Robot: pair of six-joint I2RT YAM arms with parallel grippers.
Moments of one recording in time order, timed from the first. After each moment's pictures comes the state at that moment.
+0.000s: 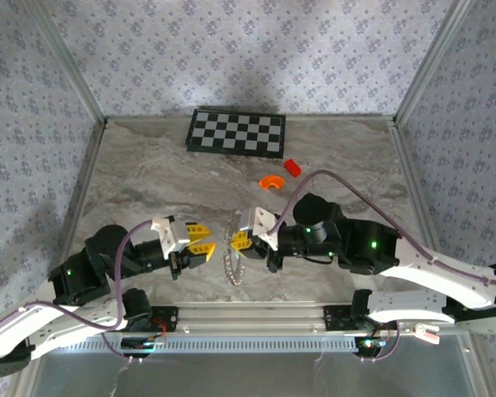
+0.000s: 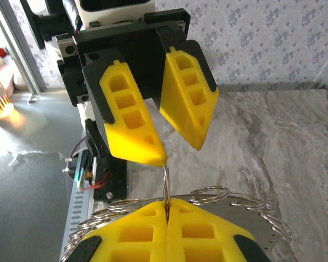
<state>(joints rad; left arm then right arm) -1.13 0.53 0.85 -0.48 0.10 0.03 1.25 1.04 1.26 -0.59 -0.15 -0.15</state>
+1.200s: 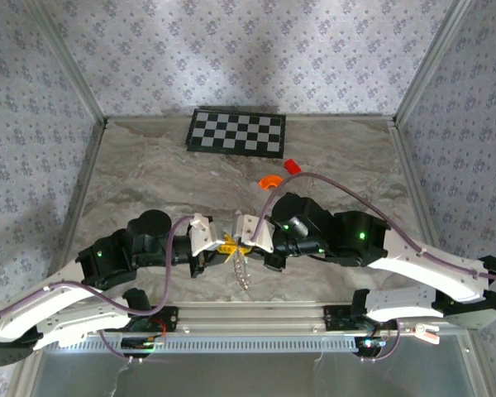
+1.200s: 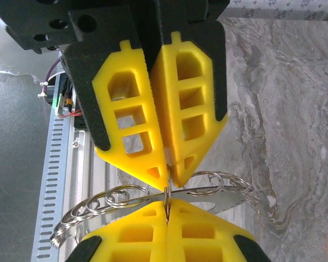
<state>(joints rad) -1.13 0.73 0.92 -0.53 0.22 0.09 1.25 1.14 1.37 -0.87 -0.08 -0.26</state>
